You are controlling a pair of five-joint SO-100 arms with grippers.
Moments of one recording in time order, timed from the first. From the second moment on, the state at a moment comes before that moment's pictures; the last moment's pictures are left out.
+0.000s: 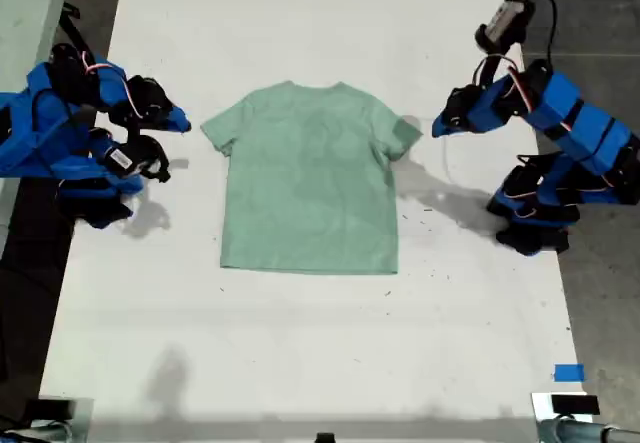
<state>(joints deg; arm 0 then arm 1) -34.2 144.6 116.9 92.4 15.8 33.8 134.3 113.9 79.3 -30.6</state>
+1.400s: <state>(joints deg) -51.0 110.9 96.0 92.7 34.4 48.5 91.6 110.6 58.6 -54.8</state>
